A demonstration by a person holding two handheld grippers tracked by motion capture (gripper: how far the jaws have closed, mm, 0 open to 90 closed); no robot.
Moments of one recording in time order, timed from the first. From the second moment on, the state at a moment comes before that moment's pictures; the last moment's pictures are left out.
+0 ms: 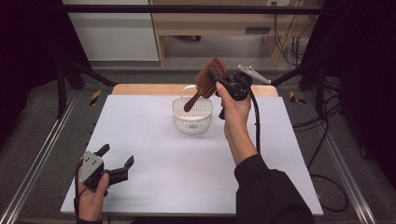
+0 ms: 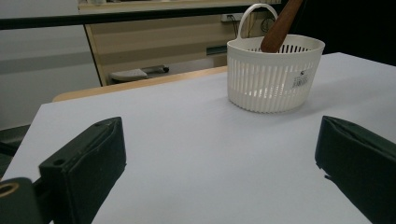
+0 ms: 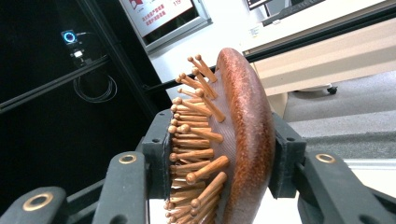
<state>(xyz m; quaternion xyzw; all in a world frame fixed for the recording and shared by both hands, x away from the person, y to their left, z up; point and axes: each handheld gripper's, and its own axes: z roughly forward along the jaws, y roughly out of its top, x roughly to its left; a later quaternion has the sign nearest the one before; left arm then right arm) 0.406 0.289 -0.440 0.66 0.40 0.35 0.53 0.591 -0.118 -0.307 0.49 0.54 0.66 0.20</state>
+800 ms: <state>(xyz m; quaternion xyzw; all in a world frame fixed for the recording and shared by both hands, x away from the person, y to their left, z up) 0.407 0.289 -0.439 0.66 0.40 0.35 0.53 0.596 -0.111 -0.337 0.51 0.53 0.65 0.19</state>
